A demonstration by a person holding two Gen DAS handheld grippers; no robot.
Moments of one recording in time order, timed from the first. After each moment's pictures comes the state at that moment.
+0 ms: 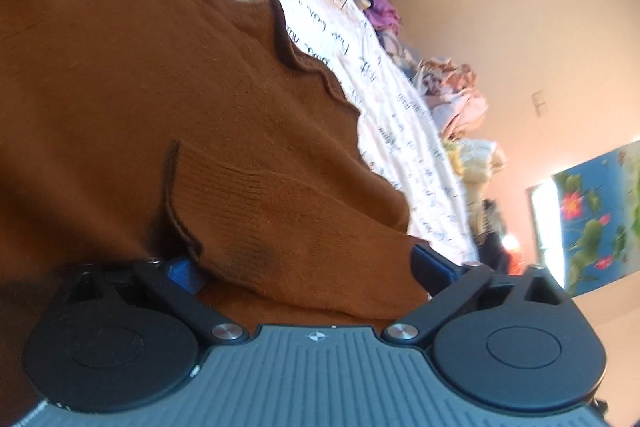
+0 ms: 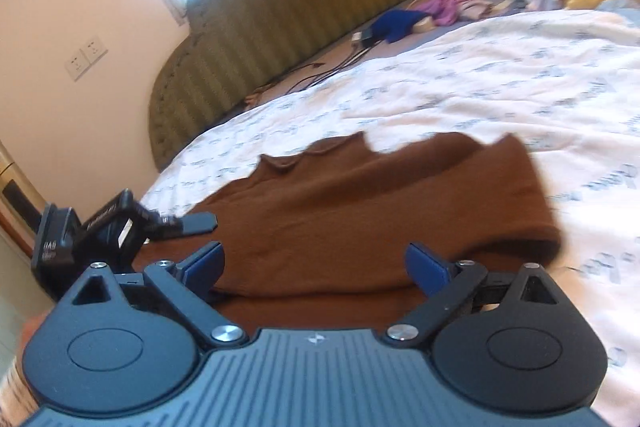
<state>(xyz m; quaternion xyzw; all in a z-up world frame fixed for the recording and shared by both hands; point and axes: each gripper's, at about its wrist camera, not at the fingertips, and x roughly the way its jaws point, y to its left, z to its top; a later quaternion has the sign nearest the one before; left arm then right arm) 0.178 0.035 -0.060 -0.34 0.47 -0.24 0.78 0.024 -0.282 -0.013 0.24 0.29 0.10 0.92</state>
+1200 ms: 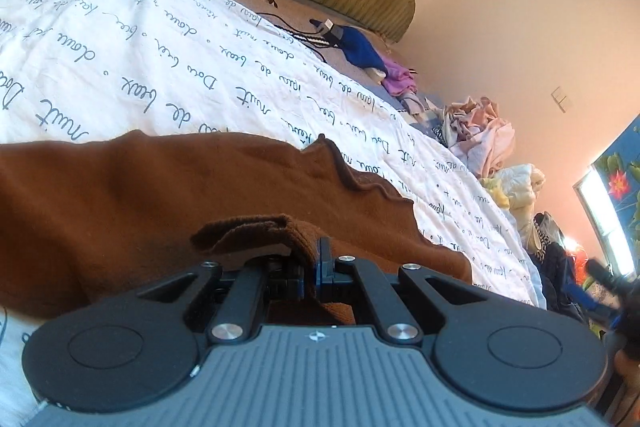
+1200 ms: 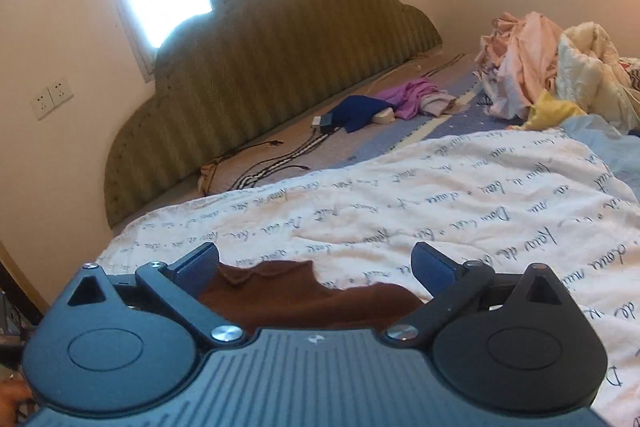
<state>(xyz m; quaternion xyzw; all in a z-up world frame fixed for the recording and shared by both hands) 0.175 0.128 -0.007 -0.24 0.38 -0.19 0.87 0.072 -0.314 0.064 0.19 0.24 0.01 0.95</state>
